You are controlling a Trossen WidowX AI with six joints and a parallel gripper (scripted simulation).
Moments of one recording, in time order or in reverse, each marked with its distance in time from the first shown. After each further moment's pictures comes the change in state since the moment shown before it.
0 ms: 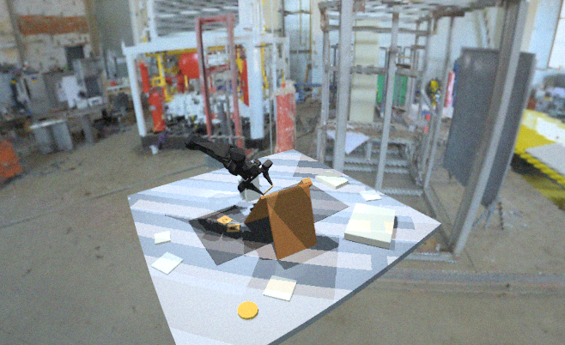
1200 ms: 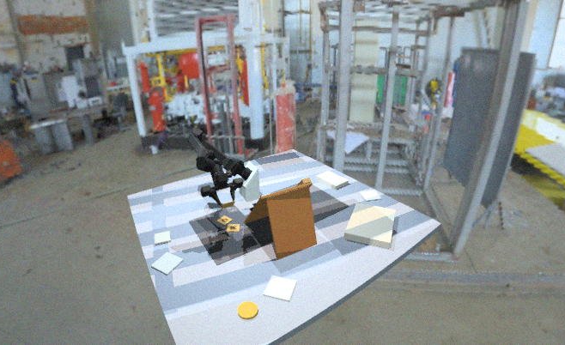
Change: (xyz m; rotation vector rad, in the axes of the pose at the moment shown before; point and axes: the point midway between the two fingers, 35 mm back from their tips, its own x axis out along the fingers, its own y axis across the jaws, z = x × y) arm -0.067 -0.157 -0.019 -0.238 -0.115 -0.412
